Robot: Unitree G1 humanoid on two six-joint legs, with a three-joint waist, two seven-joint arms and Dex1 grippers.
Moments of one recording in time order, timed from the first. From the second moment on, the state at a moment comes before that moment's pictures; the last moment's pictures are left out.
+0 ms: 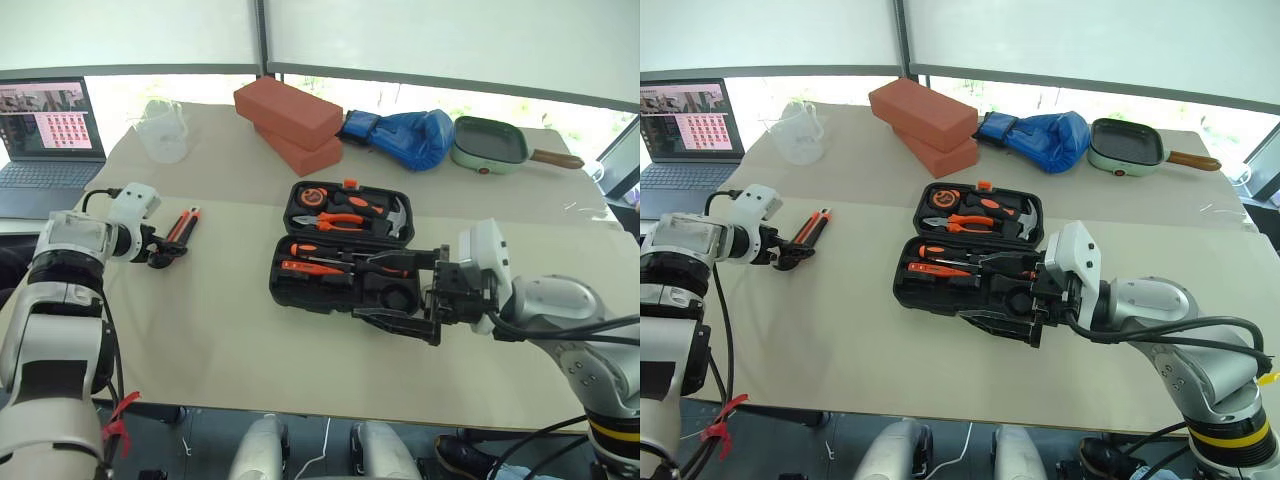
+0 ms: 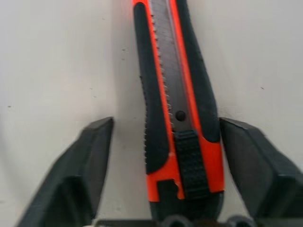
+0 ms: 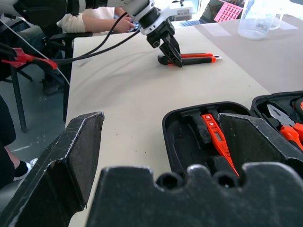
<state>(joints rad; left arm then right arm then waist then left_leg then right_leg) -1.03 0.79 -0.14 1.02 0.00 0.63 -0.88 -0.27 -0.76 -0.05 -0.64 0.79 0.68 0.82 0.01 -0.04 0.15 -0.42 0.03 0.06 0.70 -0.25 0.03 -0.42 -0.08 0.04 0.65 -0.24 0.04</state>
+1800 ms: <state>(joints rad) -0.96 0.60 -0.45 0.32 0.00 0.34 -1.58 -0.03 -0.81 -0.22 -0.78 0.86 0.71 0.64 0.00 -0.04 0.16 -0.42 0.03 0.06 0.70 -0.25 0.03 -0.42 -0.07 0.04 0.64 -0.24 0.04</state>
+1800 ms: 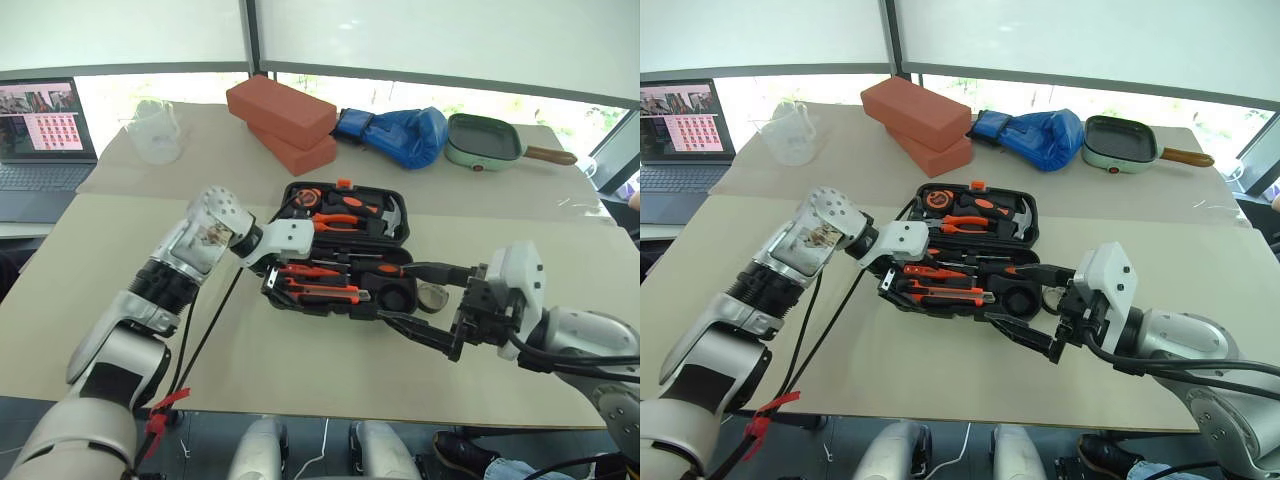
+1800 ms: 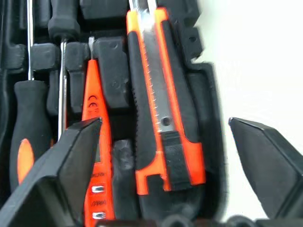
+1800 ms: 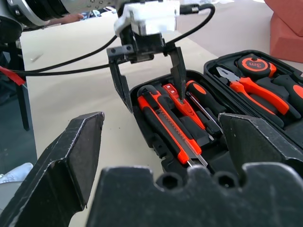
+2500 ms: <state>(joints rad) -0.97 0.62 -0.44 0.37 0.04 0.24 -1.58 -0.01 -0.81 -0.22 -0.76 0.83 0.68 0.68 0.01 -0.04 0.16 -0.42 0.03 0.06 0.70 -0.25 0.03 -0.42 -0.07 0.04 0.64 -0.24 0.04</state>
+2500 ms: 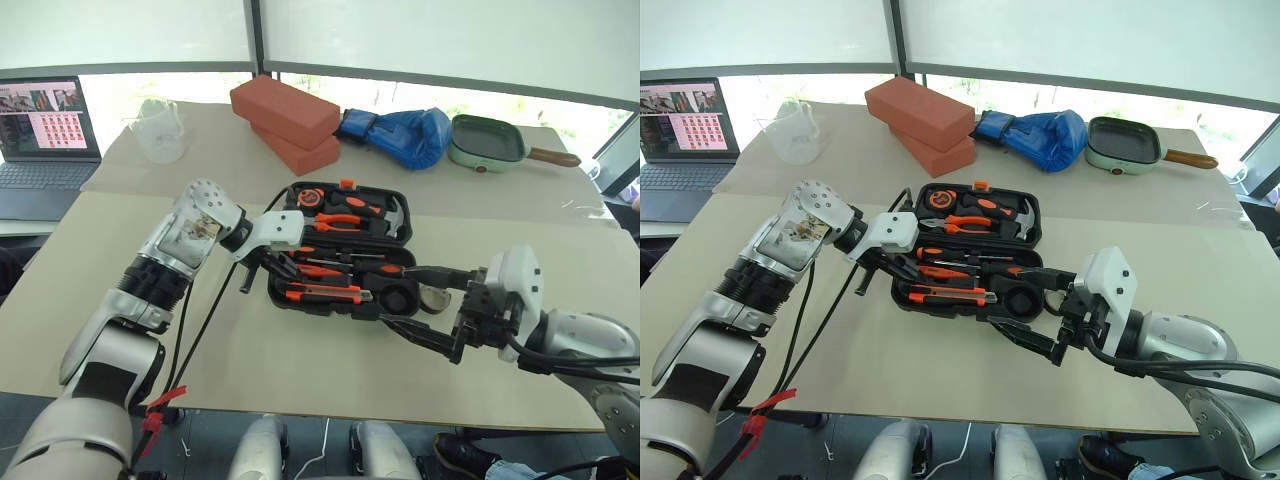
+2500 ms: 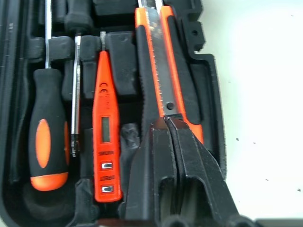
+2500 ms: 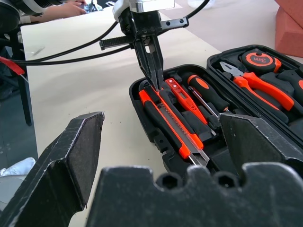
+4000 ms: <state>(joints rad) -1.01 0.40 -0.57 0.42 0.12 0.16 -1.49 0.05 -0.81 -0.25 -0.78 0.84 0.68 0.65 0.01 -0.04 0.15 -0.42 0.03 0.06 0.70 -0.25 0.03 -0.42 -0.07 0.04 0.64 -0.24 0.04</state>
